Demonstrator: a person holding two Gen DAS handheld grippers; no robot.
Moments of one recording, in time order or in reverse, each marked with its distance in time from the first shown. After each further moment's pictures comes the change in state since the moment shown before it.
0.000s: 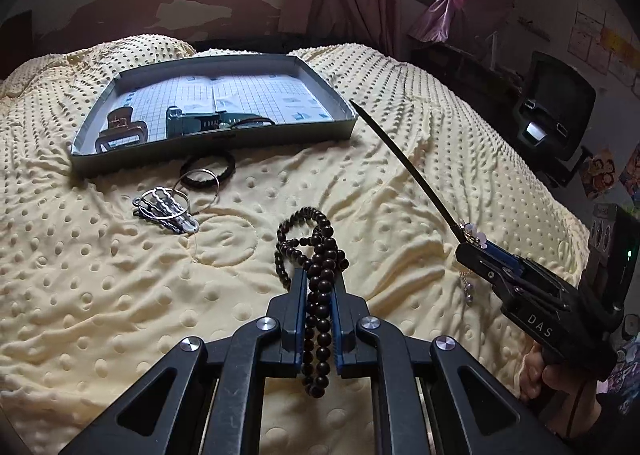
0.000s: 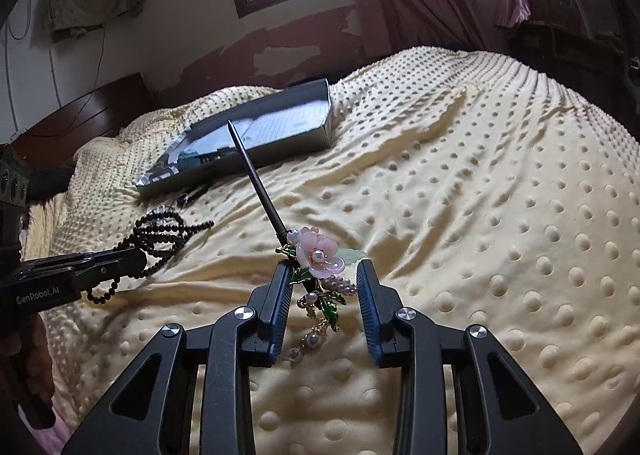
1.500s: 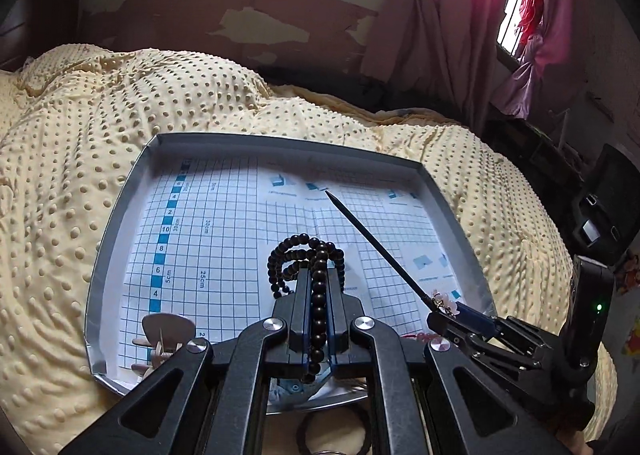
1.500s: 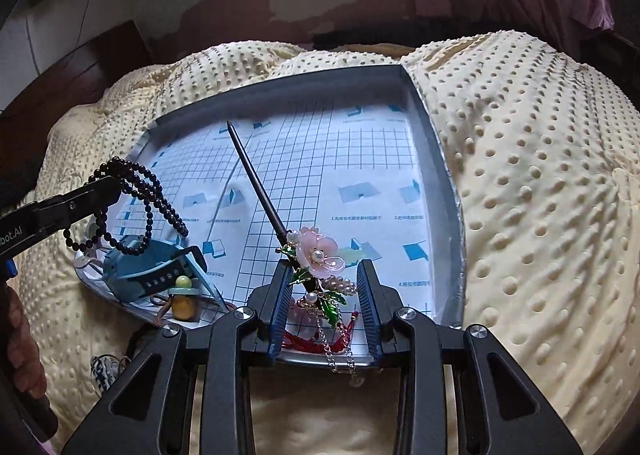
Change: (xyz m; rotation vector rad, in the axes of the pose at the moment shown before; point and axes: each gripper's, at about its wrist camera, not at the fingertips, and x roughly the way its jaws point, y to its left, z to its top) left arm 0.089 0.125 0.170 -0.191 -0.086 0.119; right arm 0.212 0.080 0.152 -0.094 0.252 0.033
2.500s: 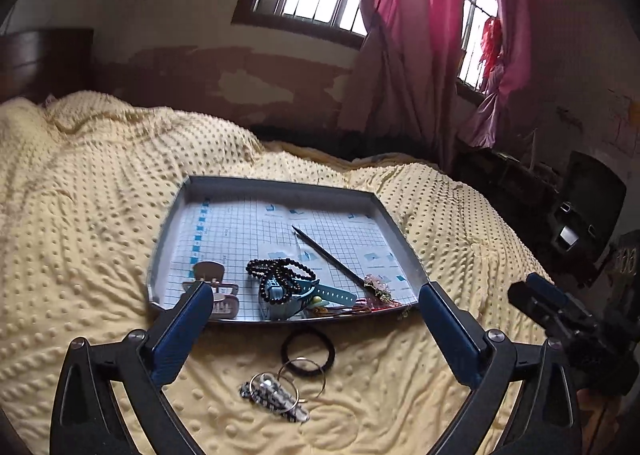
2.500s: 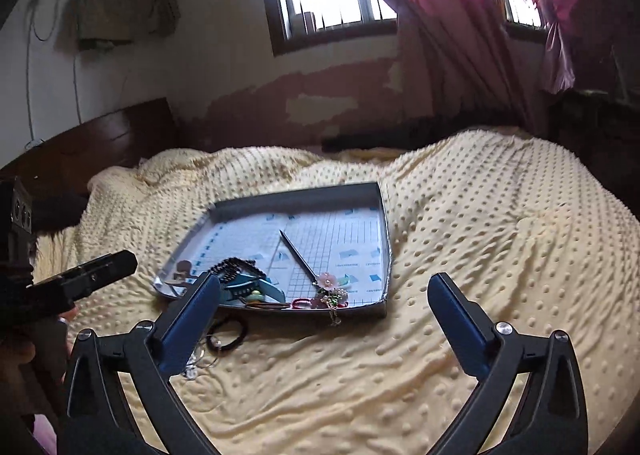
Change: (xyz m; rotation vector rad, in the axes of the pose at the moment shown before) left arm -0.137 -0.019 -0.064 0.052 -0.235 -0.018; right arm -0.177 -0.005 -0.055 -0.016 -0.399 0.015
